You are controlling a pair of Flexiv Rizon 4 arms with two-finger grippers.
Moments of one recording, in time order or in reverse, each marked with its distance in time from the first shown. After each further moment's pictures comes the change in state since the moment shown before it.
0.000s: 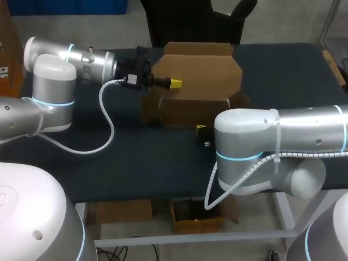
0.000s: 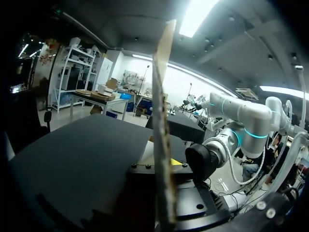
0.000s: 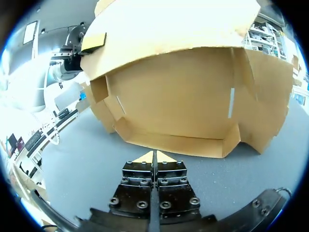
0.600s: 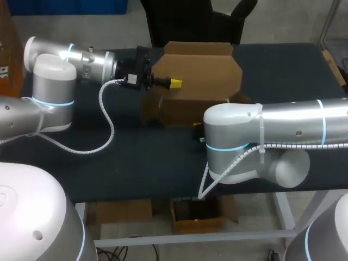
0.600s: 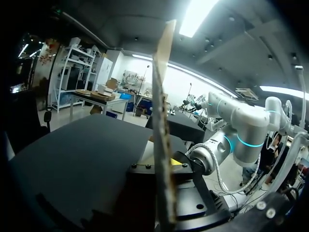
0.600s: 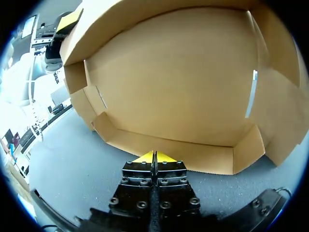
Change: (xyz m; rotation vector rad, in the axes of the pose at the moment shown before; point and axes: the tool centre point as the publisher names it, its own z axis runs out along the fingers) left arm 0.000 0.000 0.000 0.000 0.001 0.000; right arm -0.020 -0.006 0.052 0.022 -0.025 -0.033
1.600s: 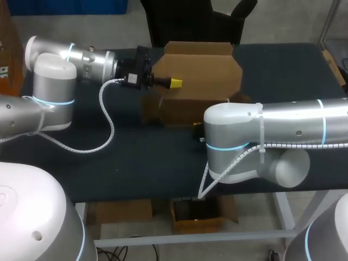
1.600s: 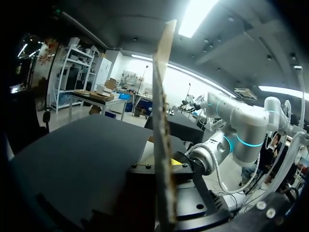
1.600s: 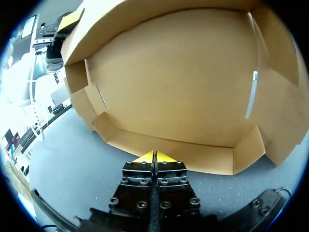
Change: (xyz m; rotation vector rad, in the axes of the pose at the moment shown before) left arm -0.001 -0.001 0.001 0.002 0.012 0.003; right arm 0.000 0.000 0.000 0.001 0.000 0.000
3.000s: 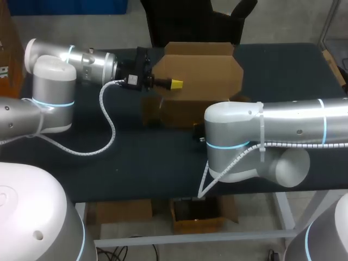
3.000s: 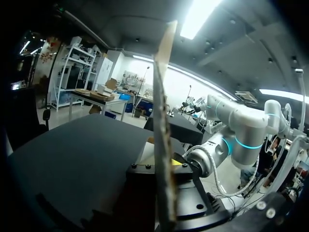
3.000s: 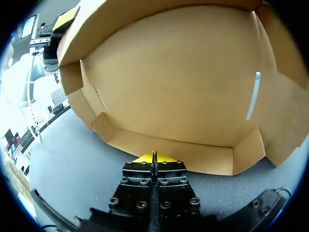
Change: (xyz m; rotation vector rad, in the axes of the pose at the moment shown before) left arm 0.007 0.000 0.001 0.012 0.005 -0.025; right arm 0.000 0.000 0.000 0.002 0.000 0.000
